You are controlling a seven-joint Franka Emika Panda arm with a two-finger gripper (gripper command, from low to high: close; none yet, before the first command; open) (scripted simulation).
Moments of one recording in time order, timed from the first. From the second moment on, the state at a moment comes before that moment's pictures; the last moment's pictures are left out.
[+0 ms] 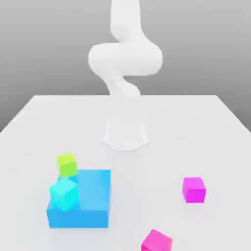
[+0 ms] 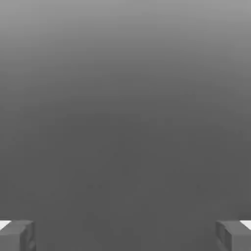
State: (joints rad) arm -0.04 -0.71 0.05 -2.30 -0.03 2.33 0.88
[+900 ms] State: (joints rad) arm -0.16 0.25 0.26 -2.35 -0.23 2.63 1.63
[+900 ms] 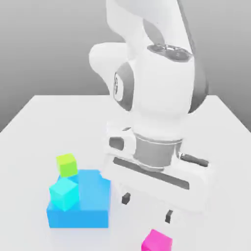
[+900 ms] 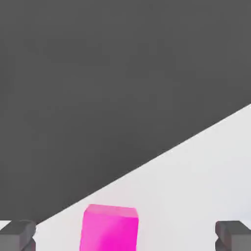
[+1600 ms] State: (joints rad) arm -0.17 0.26 0.22 -2.40 -0.21 2.64 1.67
